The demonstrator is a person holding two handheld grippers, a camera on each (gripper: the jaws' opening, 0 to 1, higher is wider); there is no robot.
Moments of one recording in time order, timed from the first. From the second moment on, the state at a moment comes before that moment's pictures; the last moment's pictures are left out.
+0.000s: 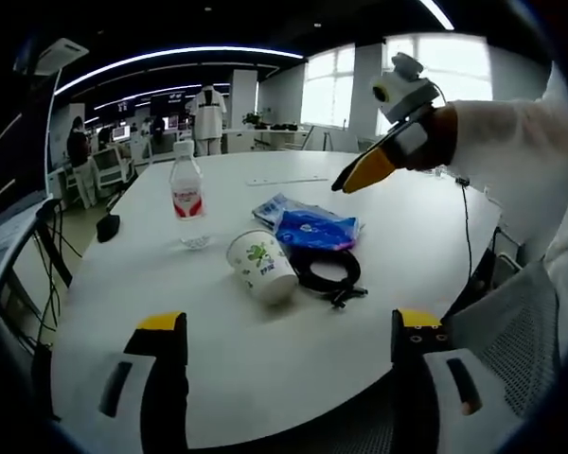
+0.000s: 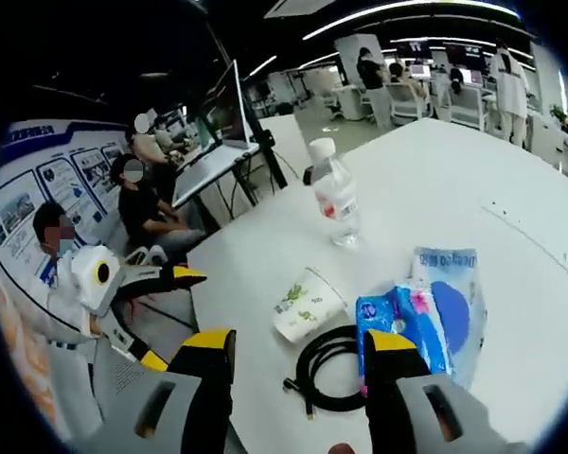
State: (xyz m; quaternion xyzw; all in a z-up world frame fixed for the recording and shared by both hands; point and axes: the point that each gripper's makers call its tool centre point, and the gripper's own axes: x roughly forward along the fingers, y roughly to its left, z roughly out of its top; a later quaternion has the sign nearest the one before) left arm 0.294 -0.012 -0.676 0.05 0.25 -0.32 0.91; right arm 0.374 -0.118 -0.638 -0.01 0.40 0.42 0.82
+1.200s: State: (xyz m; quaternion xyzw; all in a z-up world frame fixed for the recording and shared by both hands) left arm 0.291 -0.009 -0.675 0.06 0.26 -0.33 0.91; right arm 0.418 -0.077 -0.711 -0.08 0.46 0.48 0.74
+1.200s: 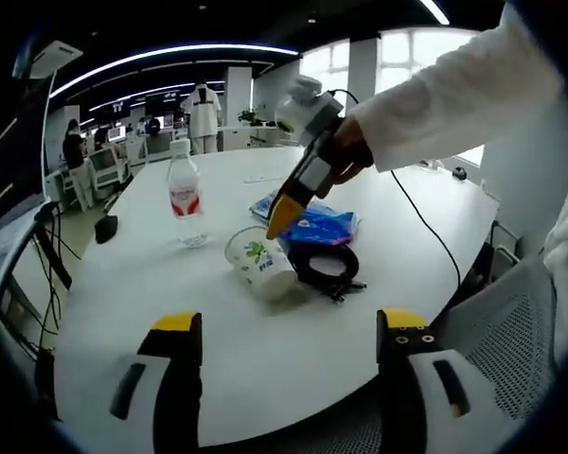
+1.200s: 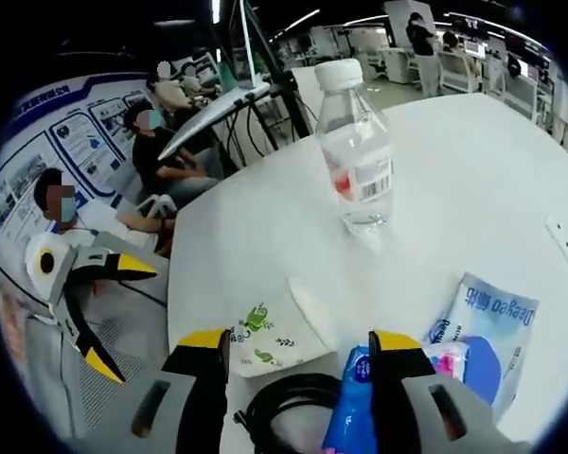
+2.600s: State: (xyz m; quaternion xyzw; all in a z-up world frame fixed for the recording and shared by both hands) left arm 0.290 -0.004 -0.689 0.10 0.28 -0.33 0.90; right arm 0.384 -0.044 -0.726 -0.16 0.44 0.56 0.68
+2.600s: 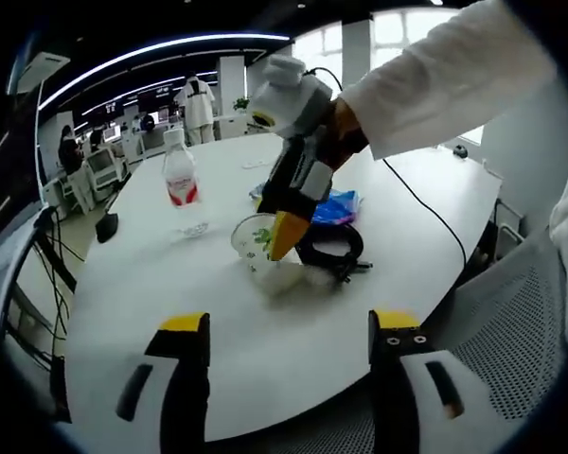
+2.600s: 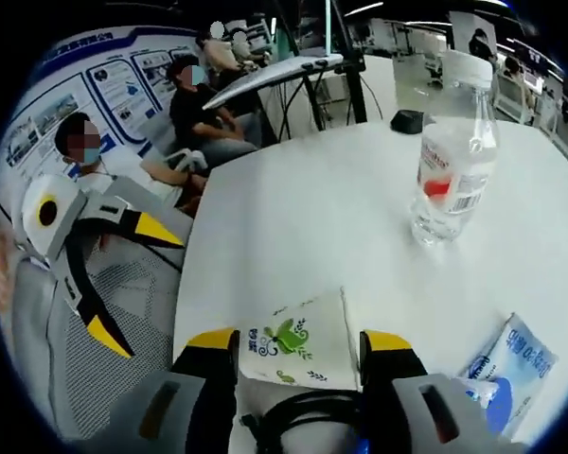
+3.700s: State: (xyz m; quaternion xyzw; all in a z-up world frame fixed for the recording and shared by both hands) left arm 0.286 -0.003 -0.698 0.13 0.29 -0.33 0.89; right arm 0.346 -0.034 -0.693 0.02 0.46 0.55 0.70
